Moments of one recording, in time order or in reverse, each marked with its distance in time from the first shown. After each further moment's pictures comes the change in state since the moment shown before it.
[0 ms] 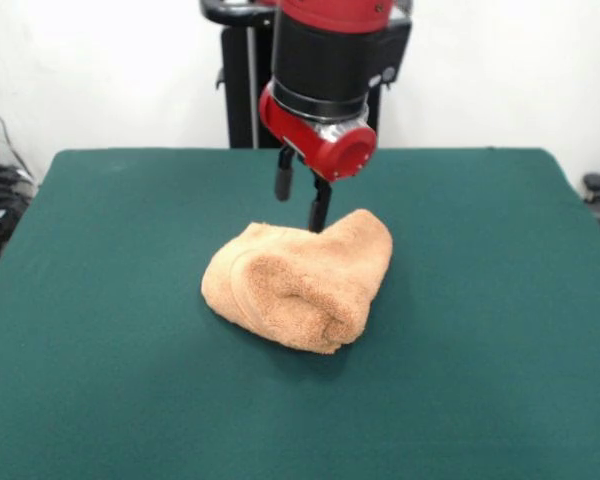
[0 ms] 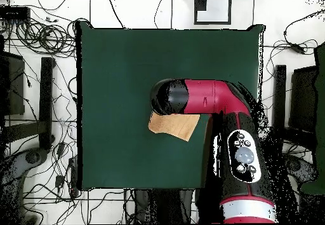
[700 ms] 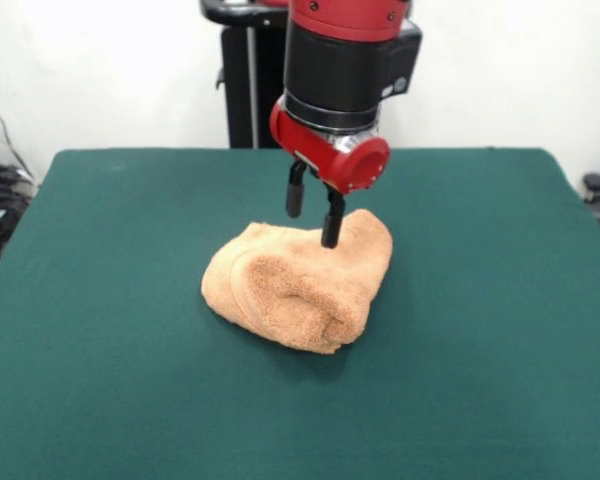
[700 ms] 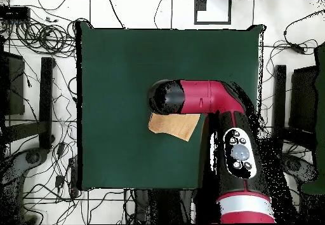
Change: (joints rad) arm 0.005 0.015 0.014 0.007 -0.002 -0.070 0.000
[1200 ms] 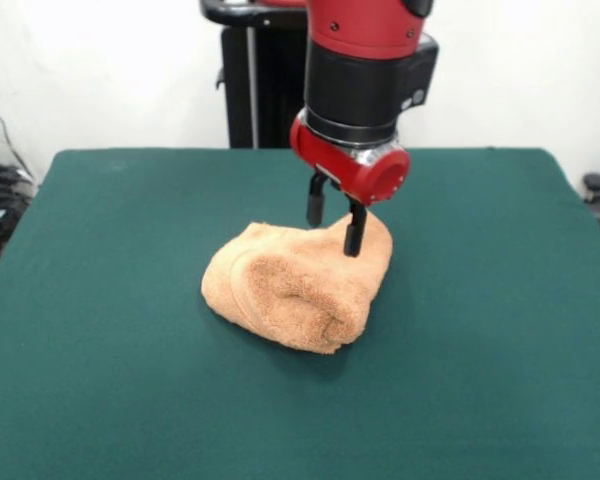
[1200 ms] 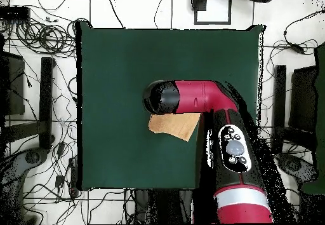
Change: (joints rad) arm -0.005 0.022 0.037 0.012 0.000 -0.006 0.000
